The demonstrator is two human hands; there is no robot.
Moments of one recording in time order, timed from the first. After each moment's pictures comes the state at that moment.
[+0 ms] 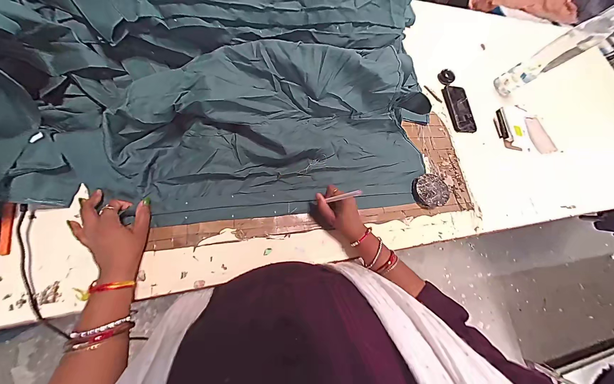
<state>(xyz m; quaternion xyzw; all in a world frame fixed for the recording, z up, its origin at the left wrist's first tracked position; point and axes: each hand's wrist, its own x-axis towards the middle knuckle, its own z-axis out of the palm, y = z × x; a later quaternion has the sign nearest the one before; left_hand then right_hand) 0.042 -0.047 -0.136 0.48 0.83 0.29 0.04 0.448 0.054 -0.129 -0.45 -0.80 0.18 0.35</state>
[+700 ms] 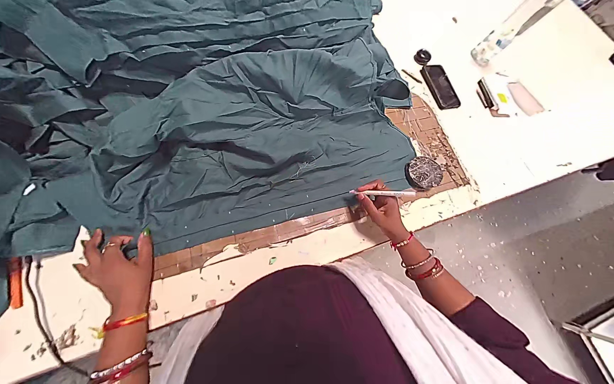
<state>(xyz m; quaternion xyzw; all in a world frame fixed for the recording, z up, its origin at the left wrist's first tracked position) 0.044 -0.047 -0.132 0.49 0.82 0.28 0.05 0.528 0.036 -0.122 -0.48 -0.63 0.37 0.50</state>
